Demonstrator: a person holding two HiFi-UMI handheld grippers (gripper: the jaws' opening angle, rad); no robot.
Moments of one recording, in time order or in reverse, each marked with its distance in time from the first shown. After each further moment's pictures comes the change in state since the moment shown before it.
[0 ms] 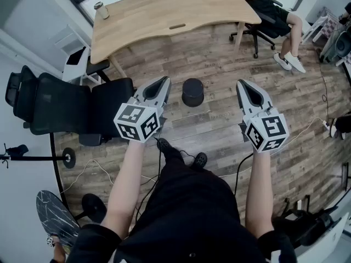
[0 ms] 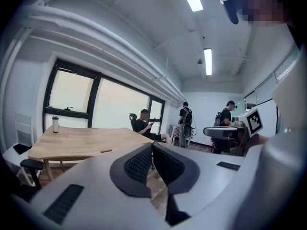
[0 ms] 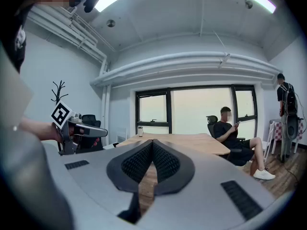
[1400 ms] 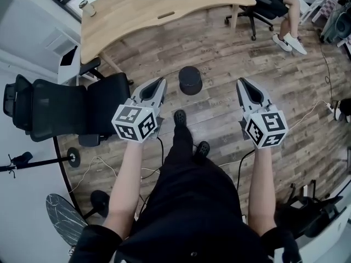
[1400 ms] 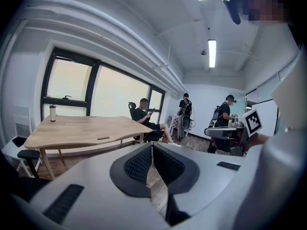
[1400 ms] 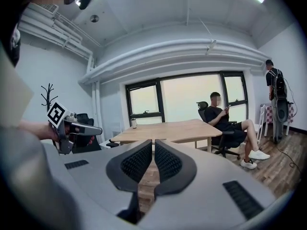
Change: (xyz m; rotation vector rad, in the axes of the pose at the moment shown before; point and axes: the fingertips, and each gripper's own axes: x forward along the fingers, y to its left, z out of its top) left arm 0.028 -0.011 -0.050 -0.030 0.127 -0.015; right arm -0.014 -0.041 -0.063 0.116 0.105 -0.071
